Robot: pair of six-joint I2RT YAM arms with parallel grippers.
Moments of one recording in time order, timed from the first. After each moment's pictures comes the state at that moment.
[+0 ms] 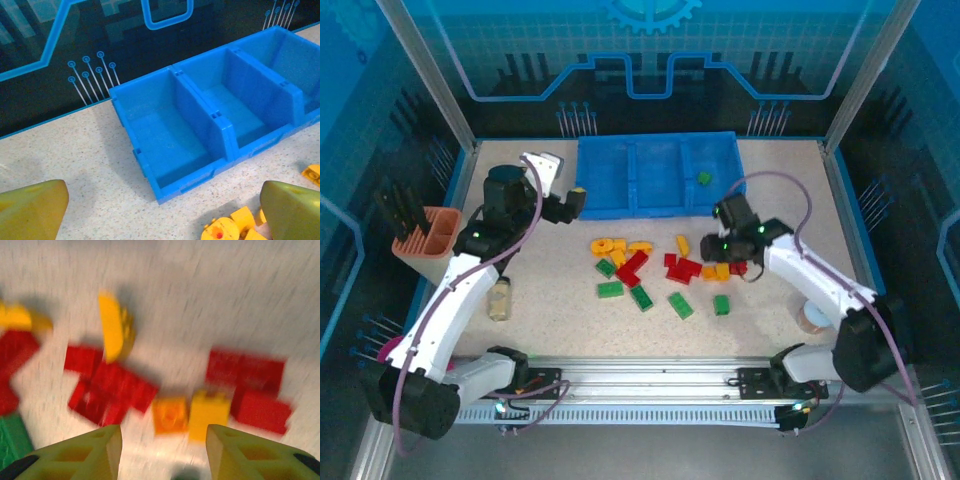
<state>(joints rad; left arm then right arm) -0.21 1.09 1.05 -0.36 0.05 0.15 0.47 1.32 0.95 -0.74 0.03 0.40</state>
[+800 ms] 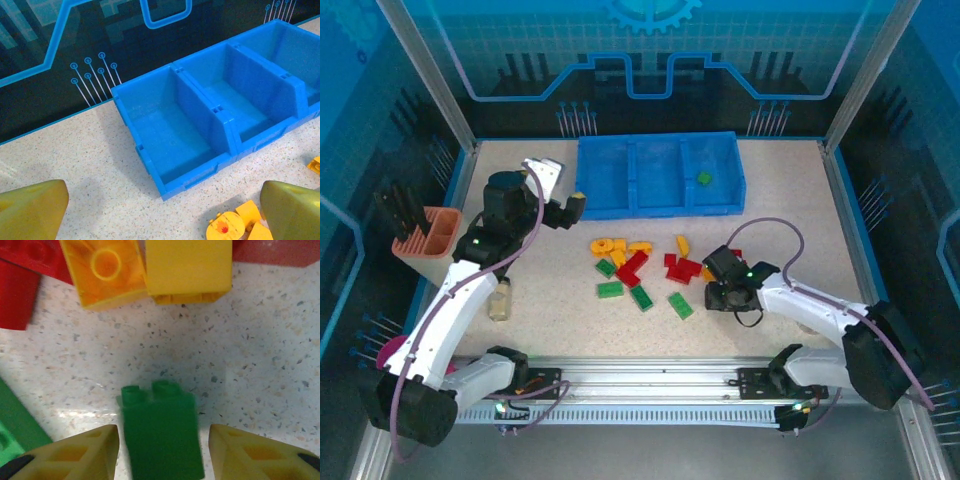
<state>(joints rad) -0.22 1.06 1.01 -0.35 0.05 0.17 0.63 1.25 0.62 -0.69 0.13 0.67</state>
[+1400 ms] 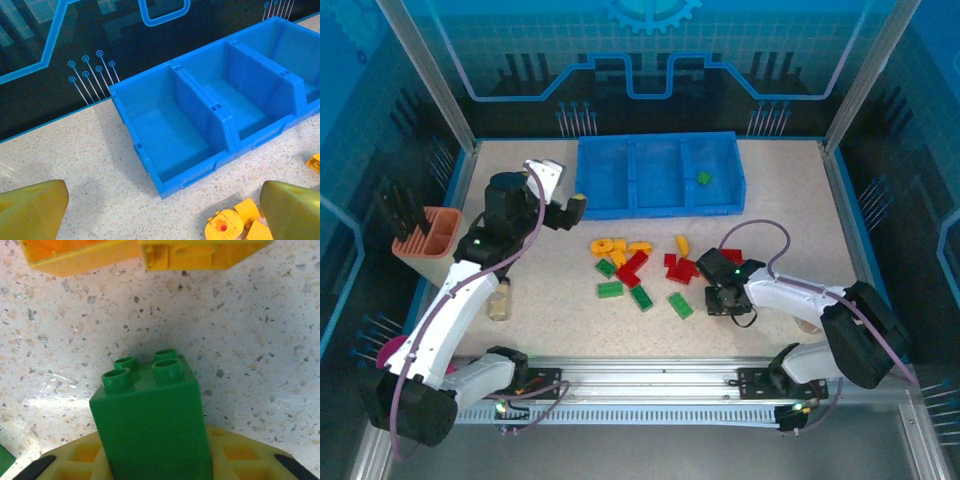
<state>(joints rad) -0.22 1.06 1.00 -0.35 0.05 0.18 0.65 1.37 0.65 -0.70 0.15 0.65</state>
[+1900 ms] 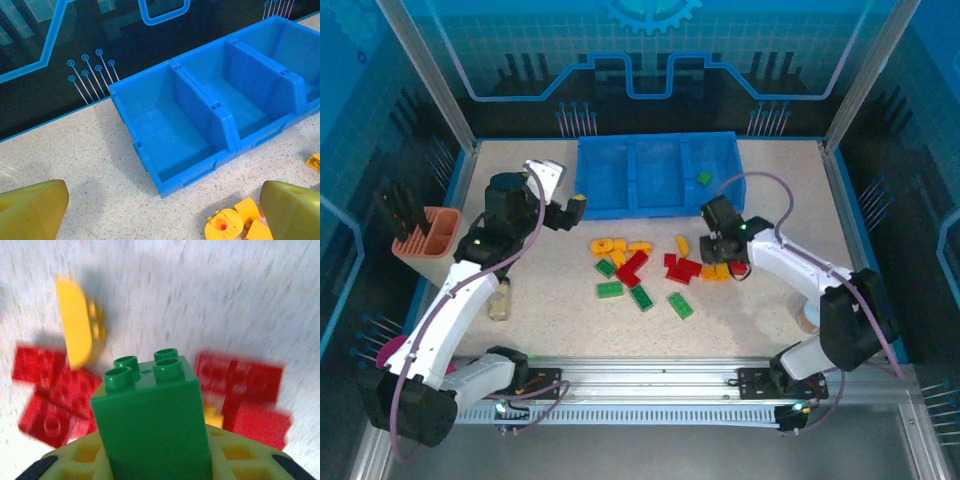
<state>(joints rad) -0.22 1.06 1.00 -0.35 0.05 0.18 0.47 1.48 1.03 -0.69 0.16 0.34</state>
